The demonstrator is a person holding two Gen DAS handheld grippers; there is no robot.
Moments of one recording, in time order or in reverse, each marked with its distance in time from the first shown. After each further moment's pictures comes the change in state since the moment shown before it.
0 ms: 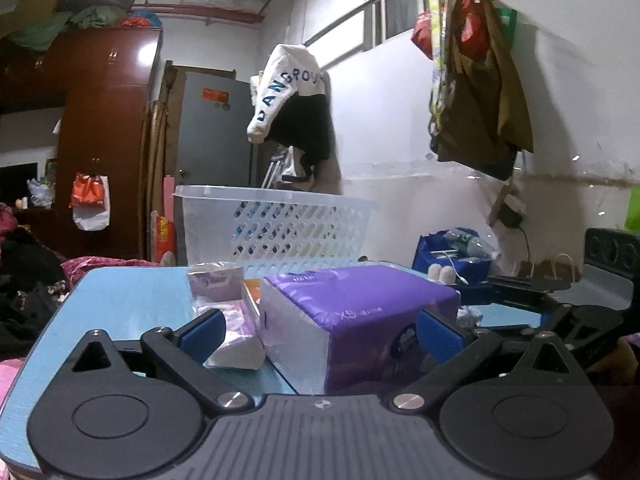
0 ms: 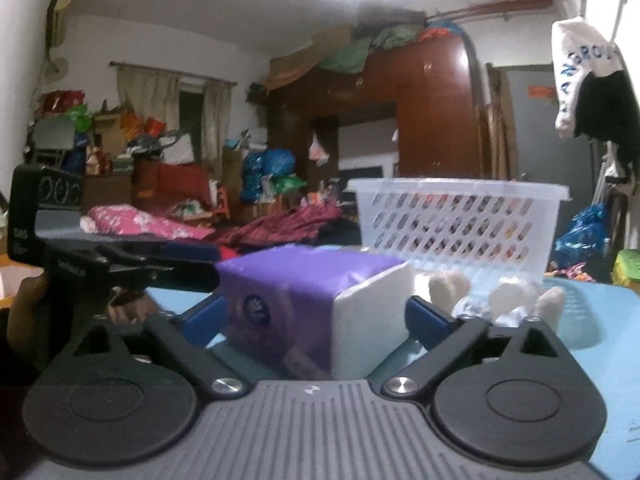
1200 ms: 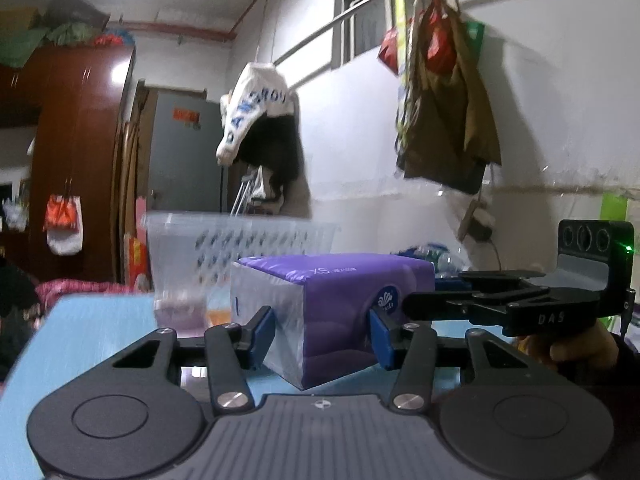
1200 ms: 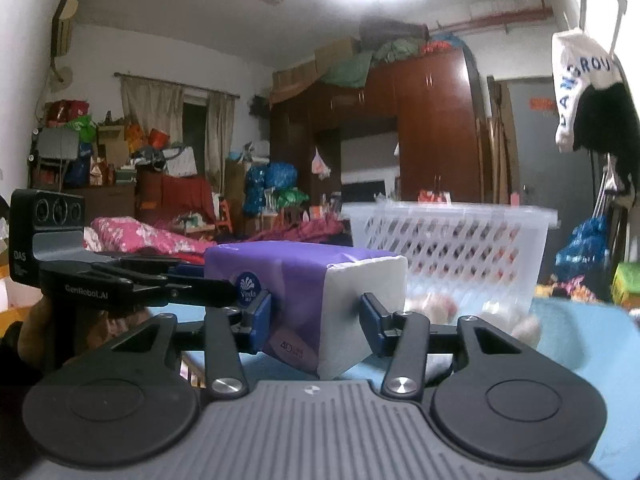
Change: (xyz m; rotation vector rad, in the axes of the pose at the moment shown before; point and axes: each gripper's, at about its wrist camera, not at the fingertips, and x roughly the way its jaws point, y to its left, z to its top) left arm 0.005 -0.018 0.021 0.032 -0.070 -0.079; right arm -0.024 -0.012 0.023 -0.013 -0.063 -0.003
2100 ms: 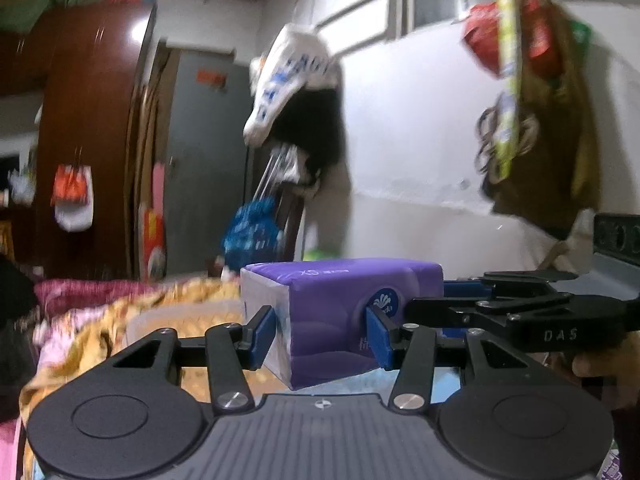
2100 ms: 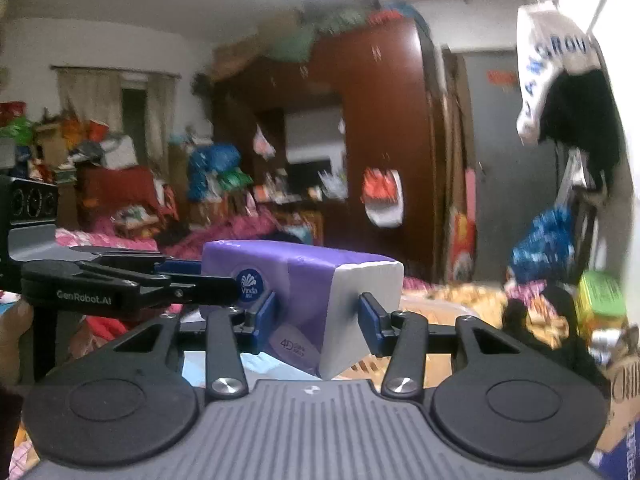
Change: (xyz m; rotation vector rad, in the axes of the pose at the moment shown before) left arm 0.206 0.089 0.143 -0.102 0.171 0.074; right arm 0.136 -0.127 0.113 0.074 0.158 -0.142
